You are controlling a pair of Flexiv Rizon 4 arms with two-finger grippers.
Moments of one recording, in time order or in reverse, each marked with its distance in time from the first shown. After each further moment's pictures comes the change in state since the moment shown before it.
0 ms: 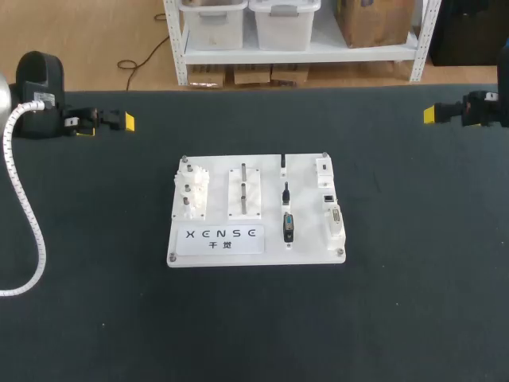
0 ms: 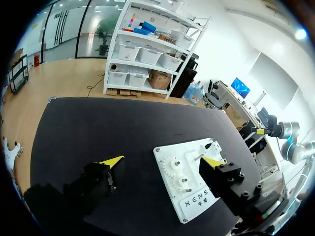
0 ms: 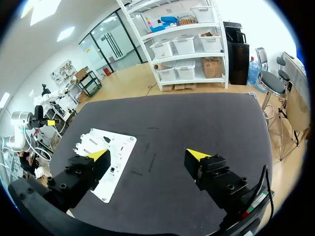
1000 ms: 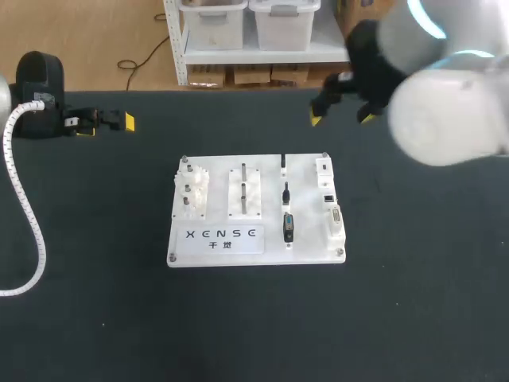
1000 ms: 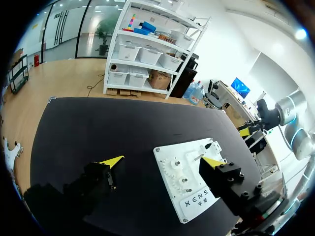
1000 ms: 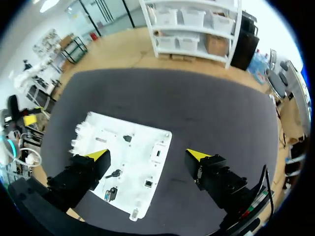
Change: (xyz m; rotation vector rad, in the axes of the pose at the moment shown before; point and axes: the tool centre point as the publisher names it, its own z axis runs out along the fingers) left arm 0.000 0.000 0.000 0.000 0.000 0.000; right arm -0.004 0.126 0.124 0.189 0.370 -0.036
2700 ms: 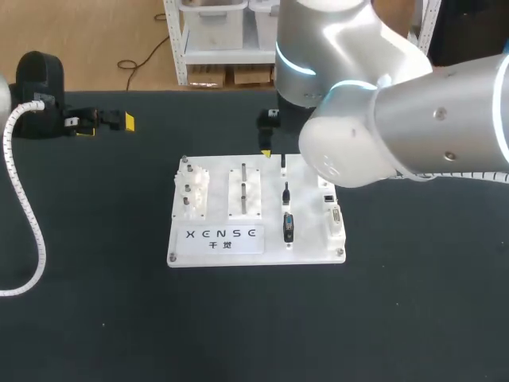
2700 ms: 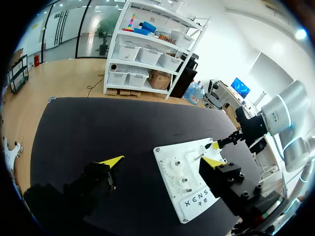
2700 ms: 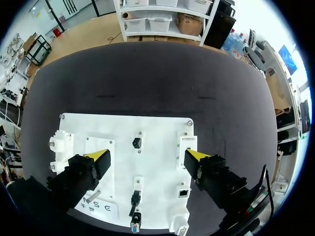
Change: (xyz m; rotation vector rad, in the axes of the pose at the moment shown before) left arm 0.000 0.000 0.000 0.000 0.000 0.000; right arm 0.009 0.044 0.083 0.237 0.099 0.177
